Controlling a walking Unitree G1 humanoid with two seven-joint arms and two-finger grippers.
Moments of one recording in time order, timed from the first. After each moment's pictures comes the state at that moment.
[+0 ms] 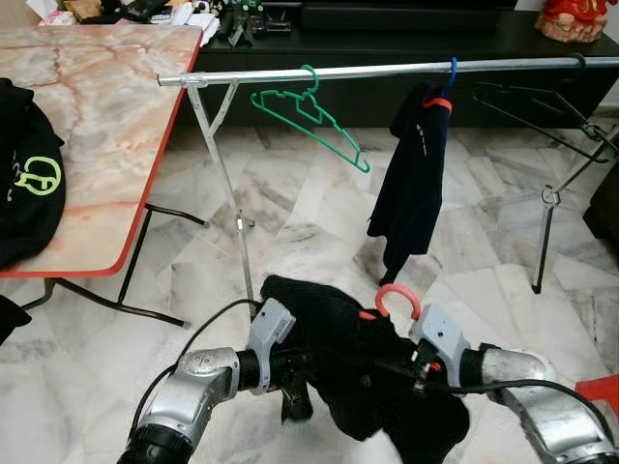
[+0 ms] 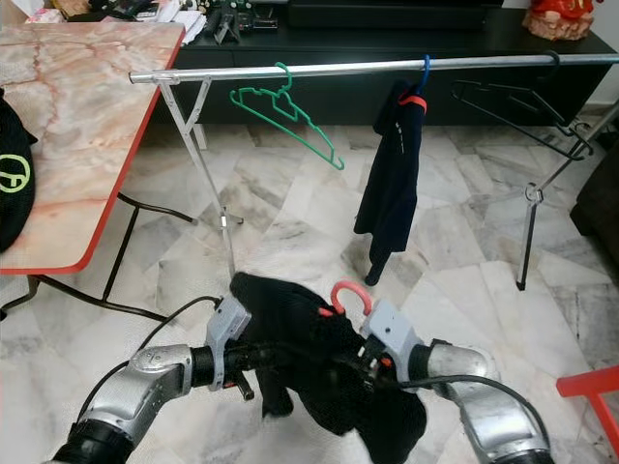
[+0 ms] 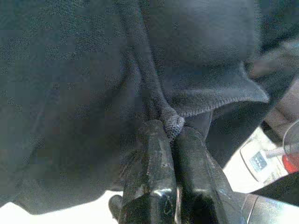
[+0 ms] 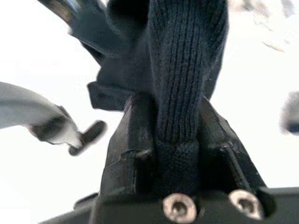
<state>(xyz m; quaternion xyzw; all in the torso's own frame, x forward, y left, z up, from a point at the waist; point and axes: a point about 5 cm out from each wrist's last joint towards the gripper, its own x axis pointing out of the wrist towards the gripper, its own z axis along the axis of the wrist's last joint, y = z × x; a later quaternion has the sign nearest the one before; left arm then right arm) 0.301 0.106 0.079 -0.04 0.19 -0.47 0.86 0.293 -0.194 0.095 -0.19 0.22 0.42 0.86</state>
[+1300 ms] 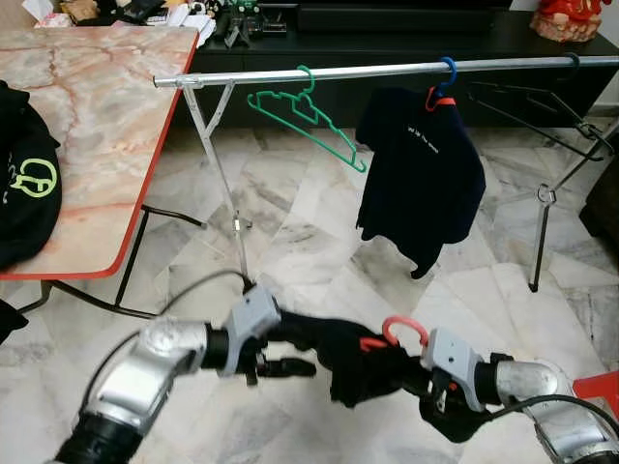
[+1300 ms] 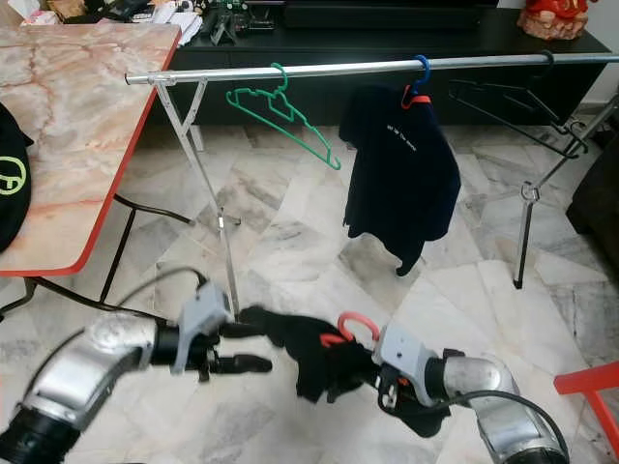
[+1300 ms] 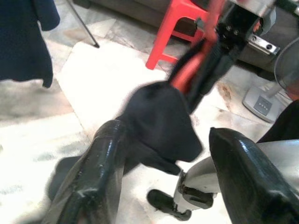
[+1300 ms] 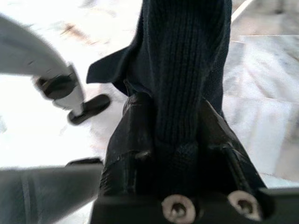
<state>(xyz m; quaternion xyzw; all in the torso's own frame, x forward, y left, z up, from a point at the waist) 0.293 0.129 0.146 0.13 0.11 -0.59 0.79 0.278 -0.209 0.078 -0.25 0.21 0.52 0.79</state>
